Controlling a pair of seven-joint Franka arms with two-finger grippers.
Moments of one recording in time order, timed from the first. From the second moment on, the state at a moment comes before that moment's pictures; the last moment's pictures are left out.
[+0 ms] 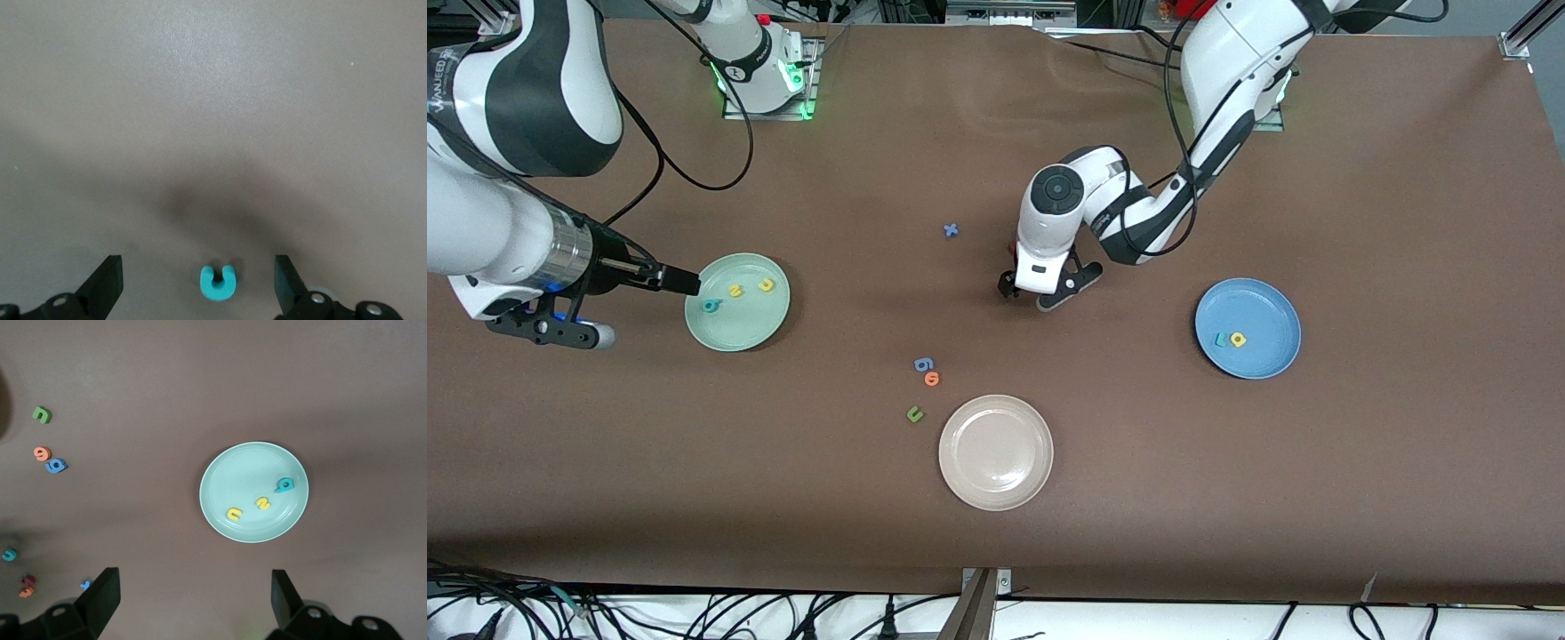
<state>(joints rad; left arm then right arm) -0.35 0.69 -0.45 -1.81 0.33 2.42 -1.60 0.39 0.33 -0.32 -1.41 0.16 1.53 0.25</state>
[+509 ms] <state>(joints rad) -0.44 0.71 -0.38 -1.78 0.33 2.42 -1.68 0.34 0.33 -0.26 -1.41 0.14 1.50 0.22</state>
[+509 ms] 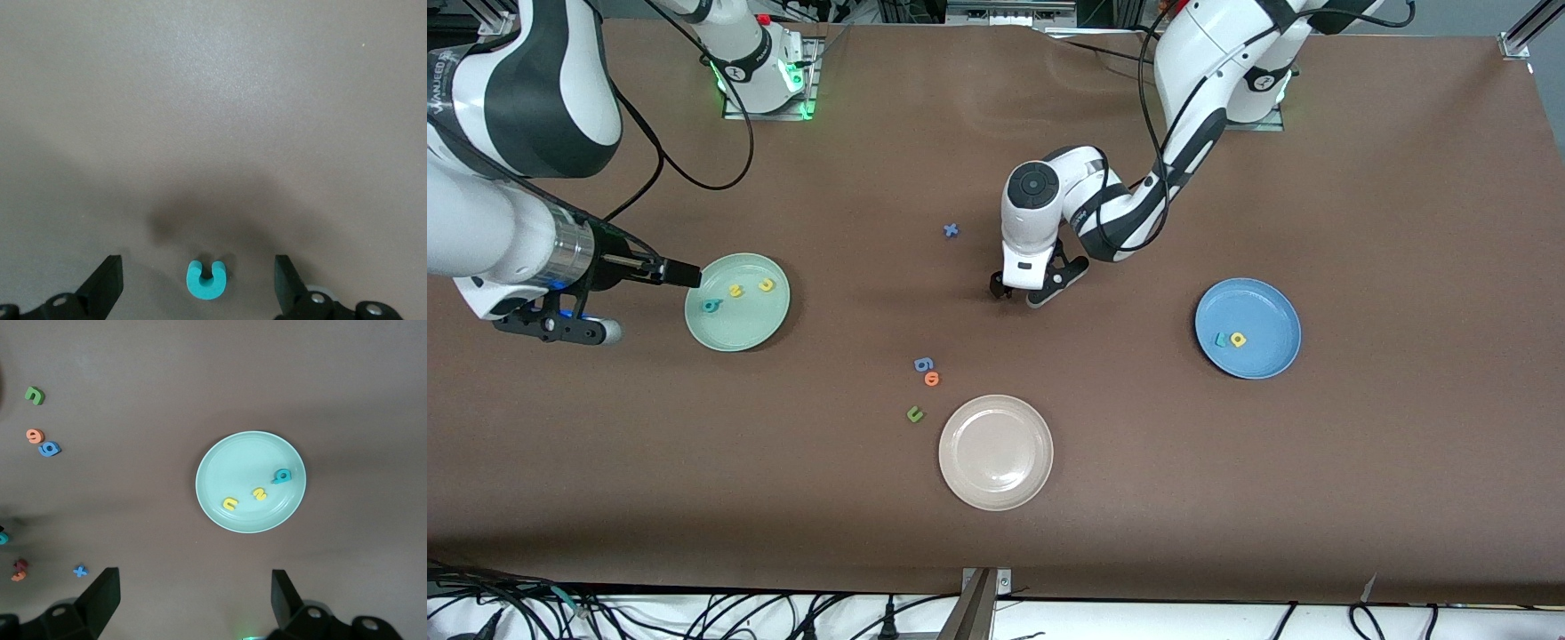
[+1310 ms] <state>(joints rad) -0.46 0.72 -0.38 -1.78 0.33 2.42 -1.81 -0.02 0.29 0.13 -1.46 -0.04 1.62 0.15</state>
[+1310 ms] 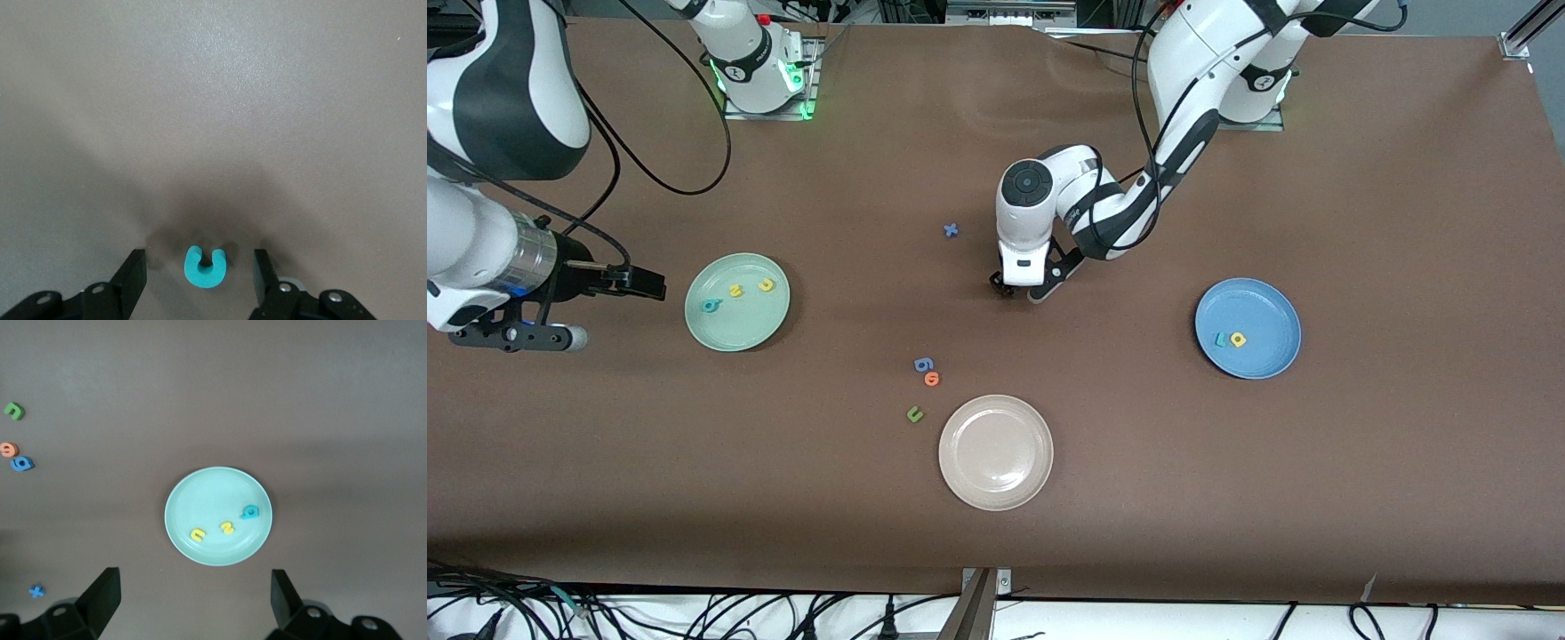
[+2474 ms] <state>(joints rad) -0.46 0.73 -0.38 -1.76 0.33 2.43 -1.81 -0.02 0.21 0.14 -1.60 -0.05 1.70 0.15</state>
